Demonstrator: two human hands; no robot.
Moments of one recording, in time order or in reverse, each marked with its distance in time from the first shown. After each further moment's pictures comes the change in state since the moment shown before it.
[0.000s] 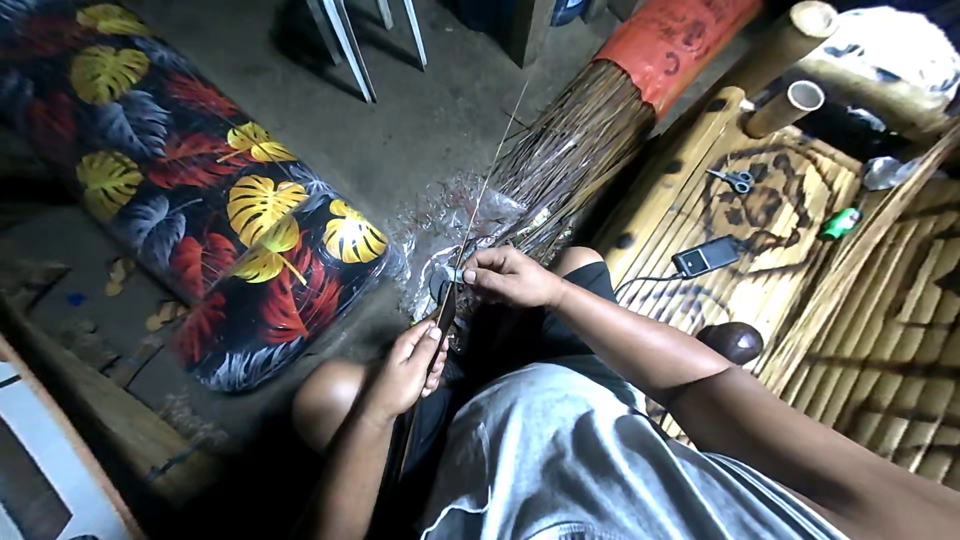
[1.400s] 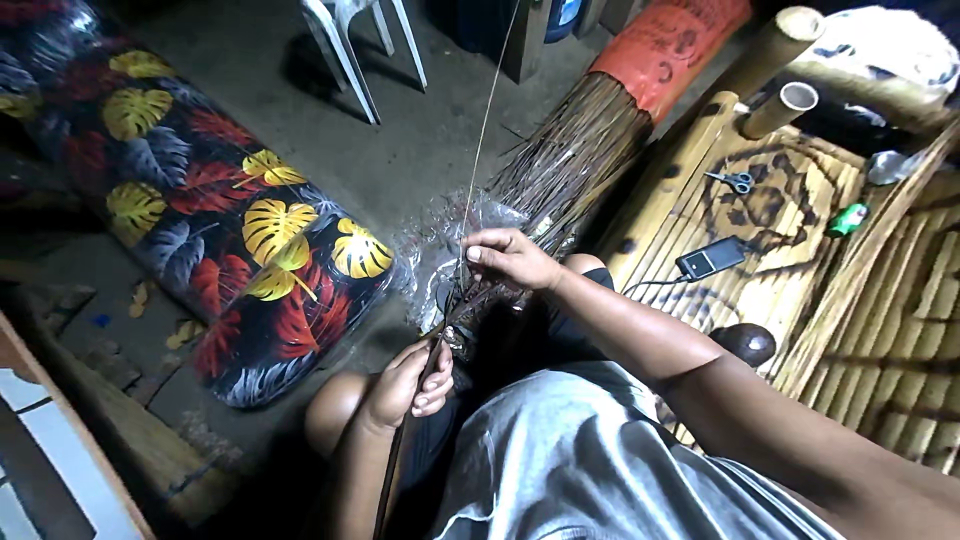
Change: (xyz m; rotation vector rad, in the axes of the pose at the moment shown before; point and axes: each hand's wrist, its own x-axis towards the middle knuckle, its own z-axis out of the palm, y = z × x) left_hand 0.000 -0.001 -0.018 -0.586 -0.394 -0.084; right_hand 0.021 -0.007 -0.017 0.185 0.119 -0.089
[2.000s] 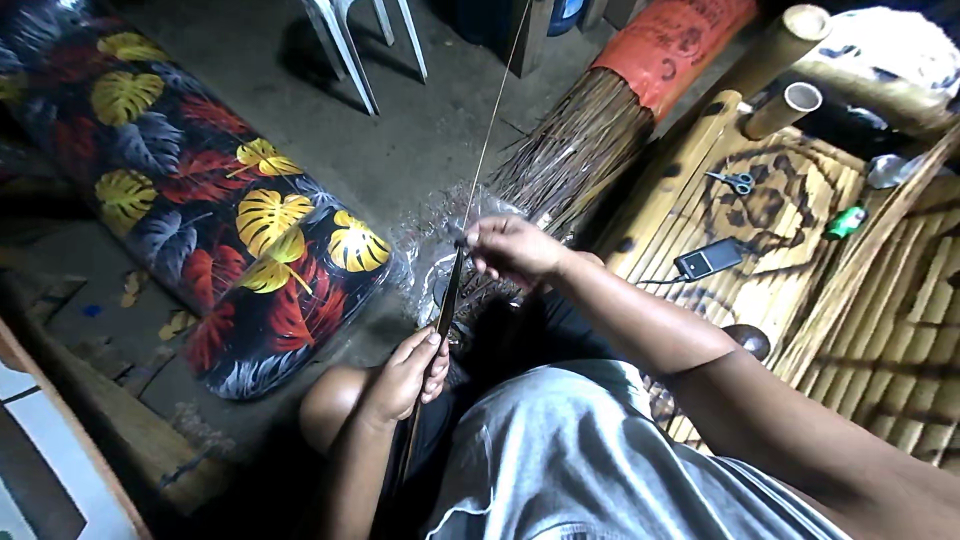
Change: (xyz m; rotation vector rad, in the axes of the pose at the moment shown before) left_hand 0.007 -0.005 0.009 0.339 0.285 0.049; right_hand 0.006 -0.023 -0.006 0.063 0.020 0.322
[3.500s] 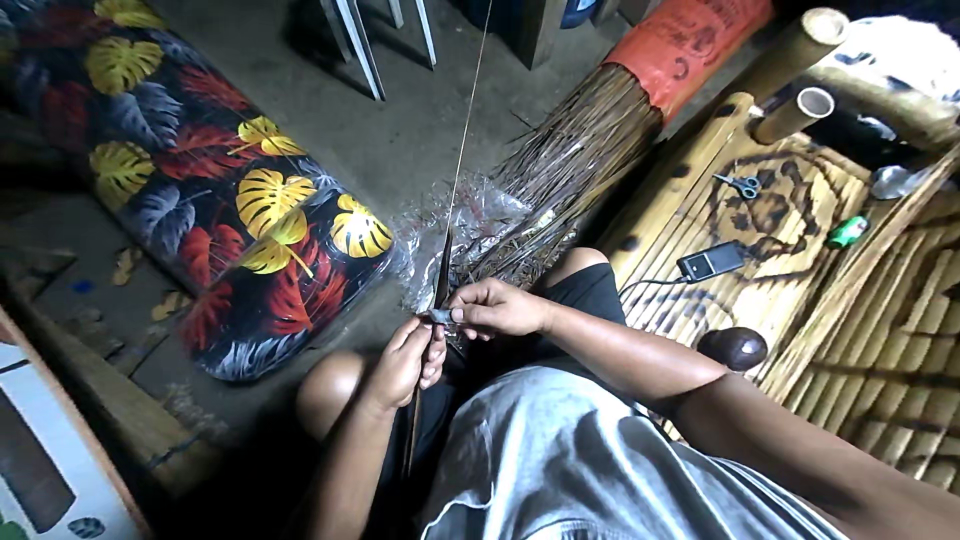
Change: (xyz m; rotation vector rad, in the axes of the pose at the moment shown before) left_hand -0.004 0.001 0.003 -0.013 0.121 0.043; right_hand -0.029 0.054 0.058 -0.140 -0.333 -0.072
